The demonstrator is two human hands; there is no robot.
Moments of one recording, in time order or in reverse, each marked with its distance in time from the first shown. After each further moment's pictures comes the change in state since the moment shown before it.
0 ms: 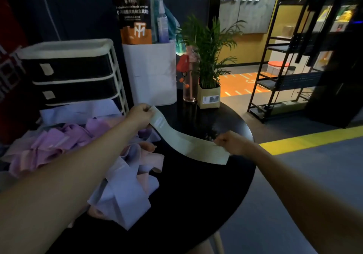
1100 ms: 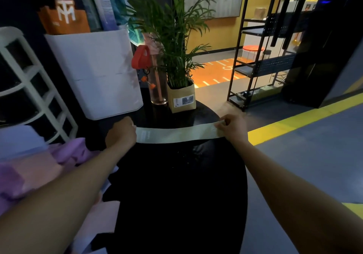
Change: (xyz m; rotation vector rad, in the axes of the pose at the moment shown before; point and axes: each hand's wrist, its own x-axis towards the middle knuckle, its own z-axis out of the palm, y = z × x) left_hand 0.095 -0.023 0.109 0.703 0.086 0.003; right_hand 0.087 0.104 -0.030 0.289 0.692 0.306
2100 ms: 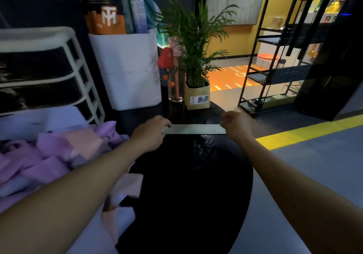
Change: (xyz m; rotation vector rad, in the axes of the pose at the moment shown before) left_hand -0.050 0.003 -0.020 -0.006 -0.186 0.546; right_hand -0.032 -0.042 -0.012 -0.131 -0.101 -0.035
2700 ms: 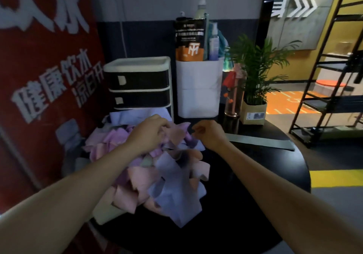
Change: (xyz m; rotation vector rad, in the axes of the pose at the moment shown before) left_hand -0.181 -0.068 -0.121 0.082 0.298 -0.132; right_hand -0.135 -0.191 0.076 0.114 -0.326 -0.444
